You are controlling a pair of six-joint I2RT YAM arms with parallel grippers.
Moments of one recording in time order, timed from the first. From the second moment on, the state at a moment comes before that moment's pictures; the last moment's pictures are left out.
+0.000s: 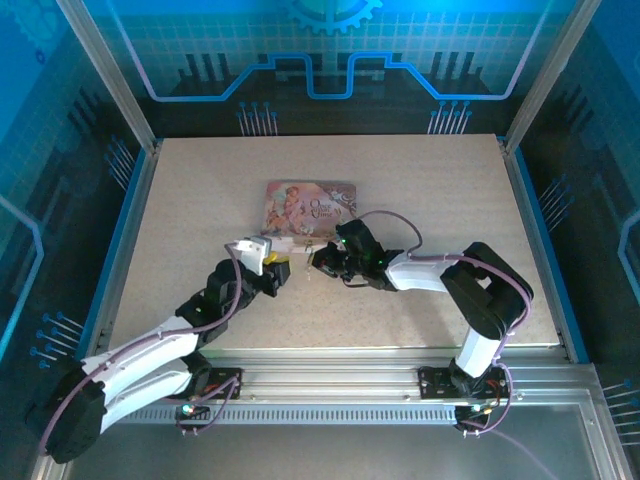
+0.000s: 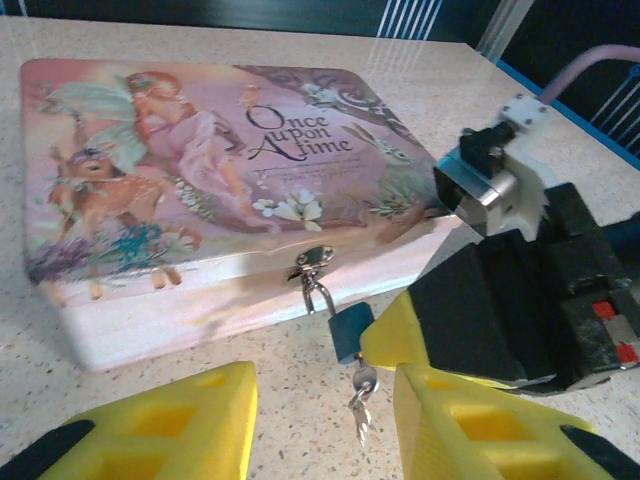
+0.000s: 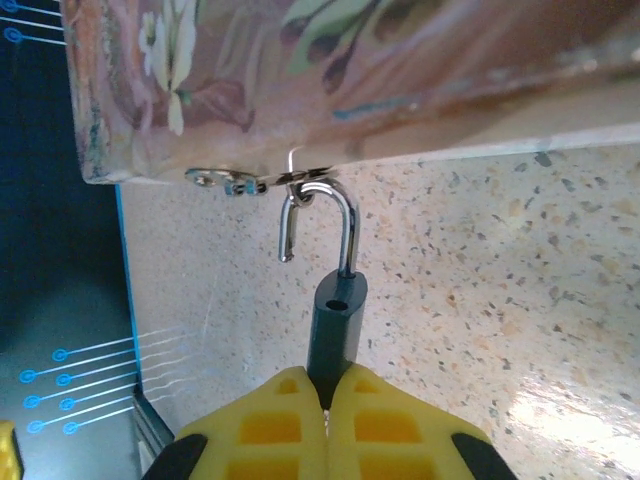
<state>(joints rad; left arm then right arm) -0.59 0.89 0.30 0.24 -0.08 -0.33 0.73 1.73 0.82 0.26 -0.28 1.13</state>
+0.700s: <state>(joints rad) -0.47 0.82 0.35 0.06 0.02 -0.40 0.80 1.69 0.77 0.26 -0.01 1.29</state>
